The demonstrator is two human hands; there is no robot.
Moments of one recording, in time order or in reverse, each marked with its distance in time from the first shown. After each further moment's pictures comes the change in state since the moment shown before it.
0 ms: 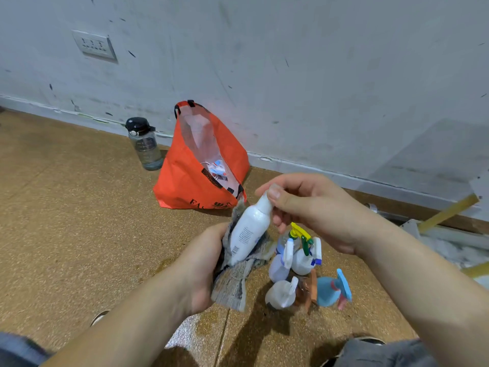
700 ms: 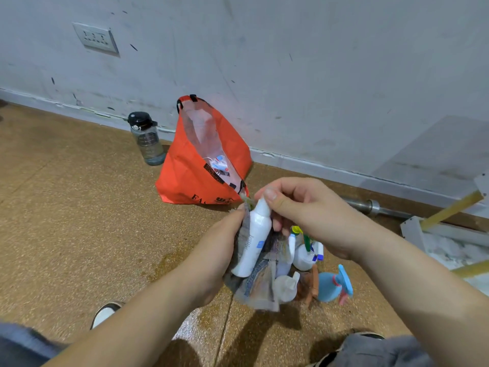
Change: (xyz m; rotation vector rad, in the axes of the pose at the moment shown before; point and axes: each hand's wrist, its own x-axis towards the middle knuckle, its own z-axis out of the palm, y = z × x) left_hand 0.000 -0.005 0.008 0.224 0.101 0.255; right_hand 0.002 0.015 0.009 -0.104 -0.014 -0.034
